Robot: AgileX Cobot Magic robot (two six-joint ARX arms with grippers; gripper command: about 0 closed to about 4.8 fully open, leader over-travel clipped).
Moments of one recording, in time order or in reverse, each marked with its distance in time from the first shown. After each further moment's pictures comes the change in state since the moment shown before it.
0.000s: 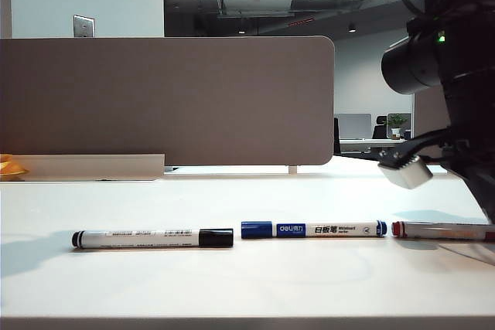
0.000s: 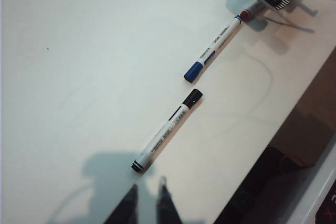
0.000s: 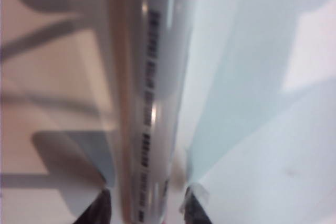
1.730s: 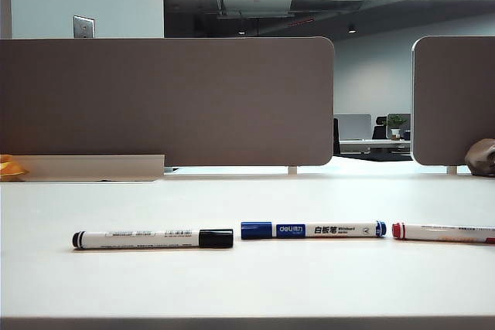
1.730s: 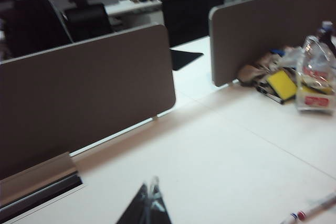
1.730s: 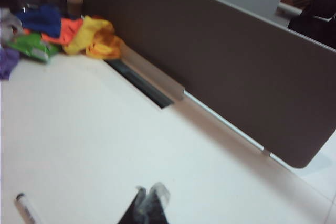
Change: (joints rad) left arm 0.000 -0.443 -0.060 0.456 -0.156 -0.239; right arm 0.037 -0.975 -0.081 0.603 -0.593 0.877
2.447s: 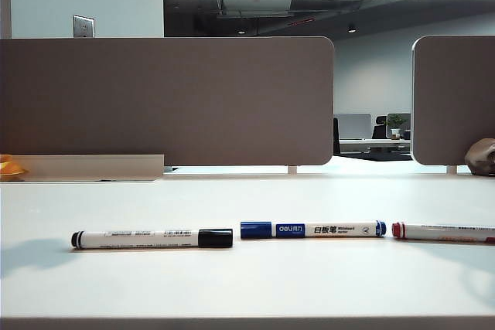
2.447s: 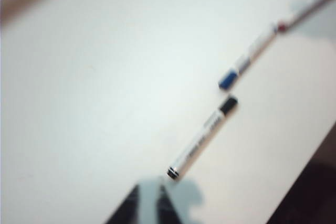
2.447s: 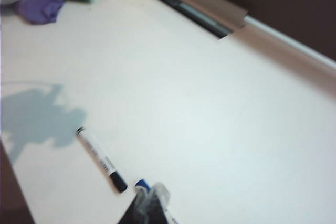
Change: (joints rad) left arm 0.001 0.270 -0.130 -0.282 0.071 0.299; right arm 0.078 0.097 -0.112 -0.085 -0.042 0.050
